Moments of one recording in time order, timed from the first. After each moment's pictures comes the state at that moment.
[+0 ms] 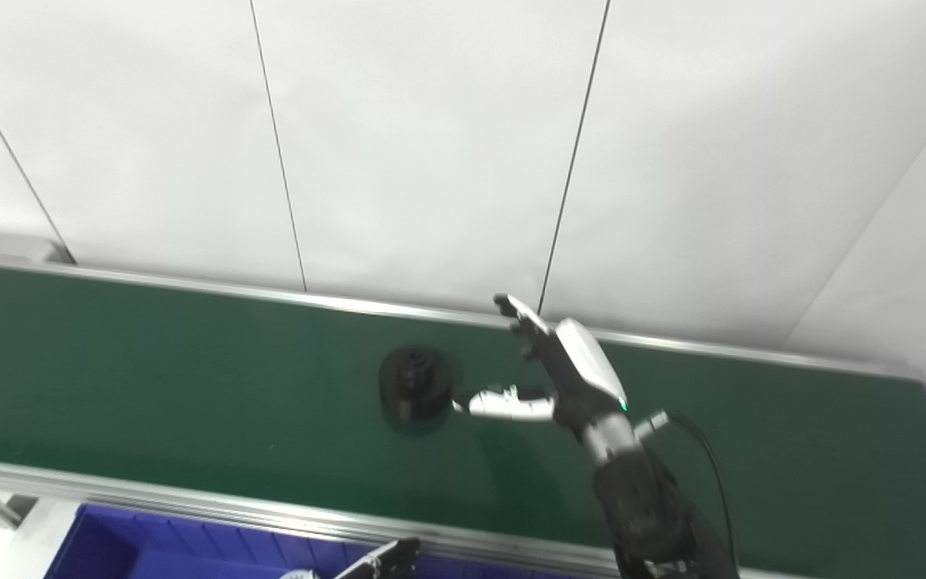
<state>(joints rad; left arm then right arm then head) 0.30 0.20 -0.20 0.15 -0.06 -0.43 -0.46 -0.37 -0.06 0.35 0.06 -0.63 0.29 0.16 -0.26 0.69</state>
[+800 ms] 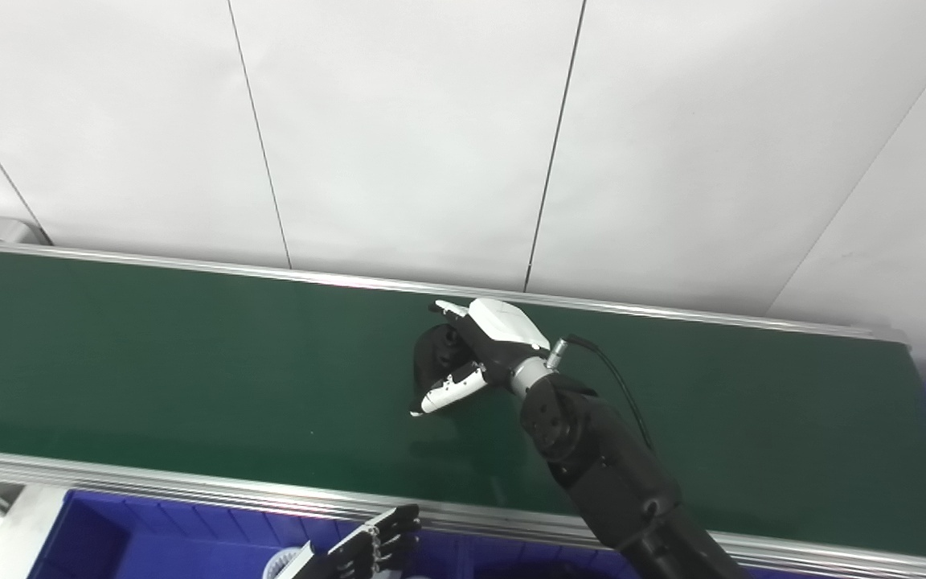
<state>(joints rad) 0.31 0.16 -0.15 0.12 -0.09 -0.43 -0.54 -0.60 -0.06 0.54 0.44 -0.75 0.31 0.21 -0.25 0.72</state>
